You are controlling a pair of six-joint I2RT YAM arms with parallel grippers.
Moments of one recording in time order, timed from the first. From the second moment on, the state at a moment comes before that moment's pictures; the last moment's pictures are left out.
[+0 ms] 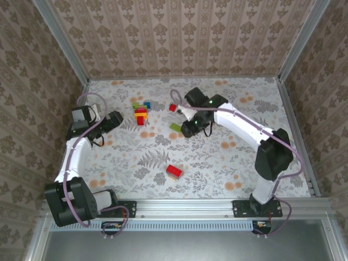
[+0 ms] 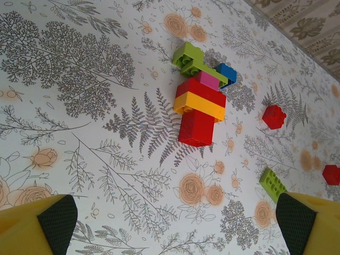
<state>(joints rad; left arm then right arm) 0.16 1.20 0.85 -0.44 0.42 -0.37 0.63 1.75 1.54 -1.01 -0.22 0.01</state>
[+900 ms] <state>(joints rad) 0.16 1.20 0.85 -0.45 0.42 -0.37 0.98 1.67 1.38 -1.00 -0.19 0.06</state>
